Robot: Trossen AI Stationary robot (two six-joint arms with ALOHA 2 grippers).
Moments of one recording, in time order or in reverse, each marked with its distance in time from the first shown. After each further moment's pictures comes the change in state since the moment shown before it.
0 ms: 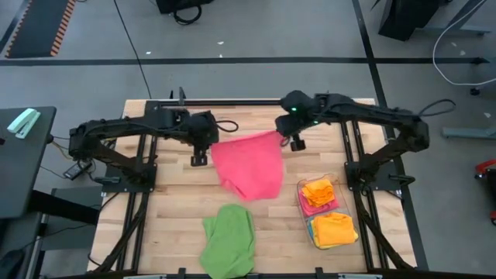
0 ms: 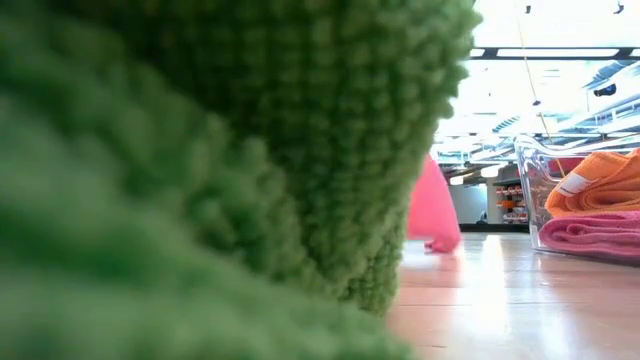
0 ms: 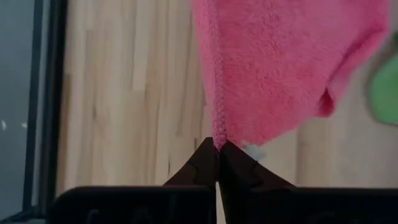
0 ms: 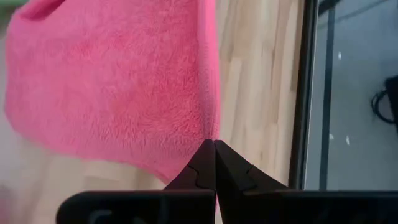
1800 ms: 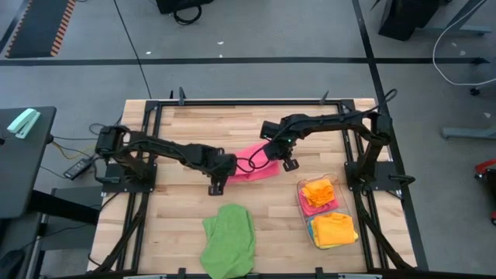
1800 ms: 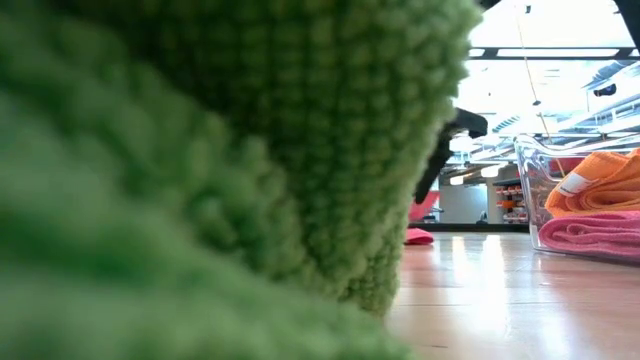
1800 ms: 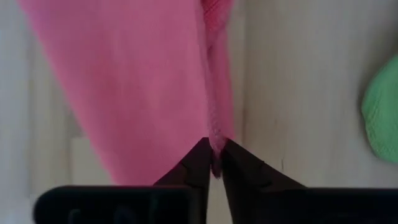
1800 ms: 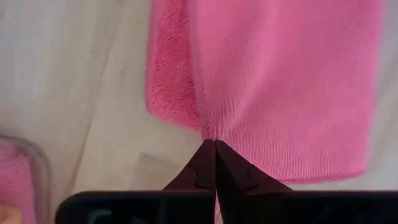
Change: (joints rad) left arm -0.219 0.296 -0.271 0.445 0.059 -0.202; right arm 0.037 0.373 -0.113 0.002 -0.145 -0.014
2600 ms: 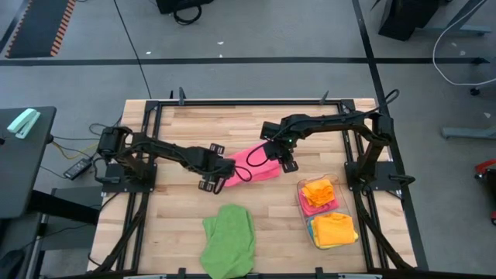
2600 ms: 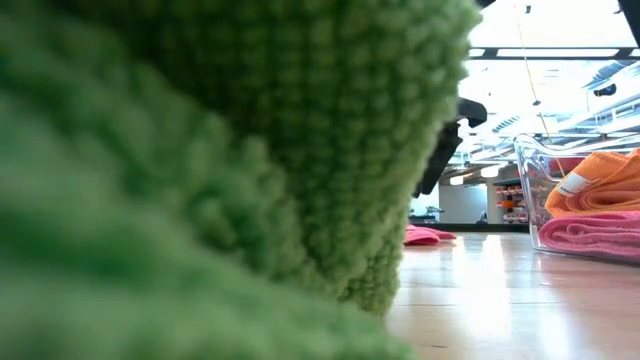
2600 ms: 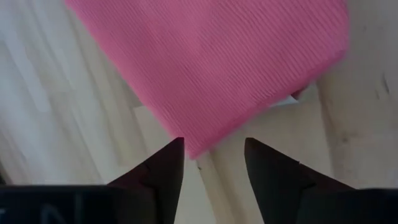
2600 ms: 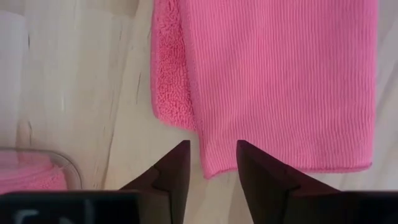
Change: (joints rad) left arm -0.019 0.024 0.001 -0.125 -0.250 0.291; right arm 0.015 -0.013 0.011 -0.037 -0.028 0.121
